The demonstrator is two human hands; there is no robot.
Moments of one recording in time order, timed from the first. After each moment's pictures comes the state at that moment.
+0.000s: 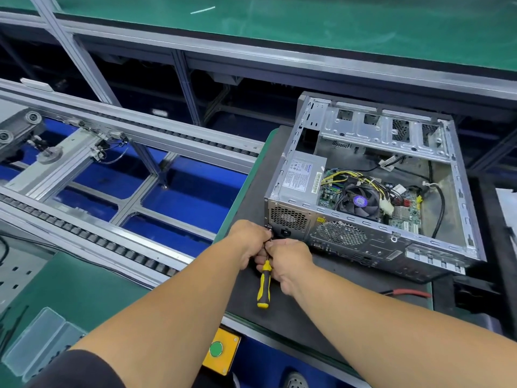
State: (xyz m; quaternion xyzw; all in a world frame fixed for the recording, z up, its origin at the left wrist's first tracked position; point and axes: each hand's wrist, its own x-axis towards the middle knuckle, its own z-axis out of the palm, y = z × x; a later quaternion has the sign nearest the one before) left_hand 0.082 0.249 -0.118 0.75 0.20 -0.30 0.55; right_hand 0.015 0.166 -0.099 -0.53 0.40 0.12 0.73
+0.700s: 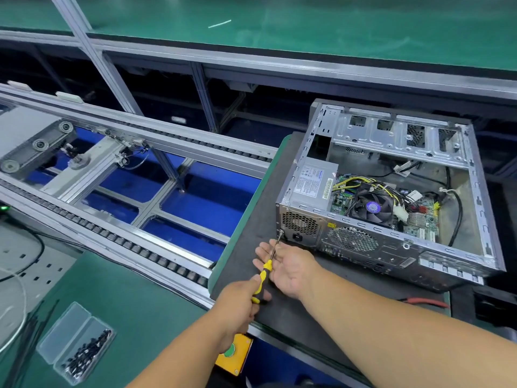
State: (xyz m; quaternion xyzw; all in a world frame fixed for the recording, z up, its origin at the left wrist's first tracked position) left_hand -0.037 0.312 -0.087 0.73 0.24 -0.35 0.54; right_hand 0.021 0.171 -0.106 -0.33 0.40 0.18 0.84
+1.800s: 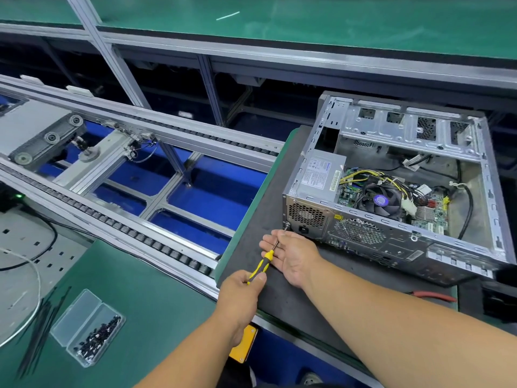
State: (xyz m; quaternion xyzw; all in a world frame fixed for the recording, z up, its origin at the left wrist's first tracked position) left_hand -0.052 0.310 -0.106 0.75 0.25 -0.22 0.57; right_hand 0.026 0.173 -0.125 -0.41 0.34 0.16 0.83
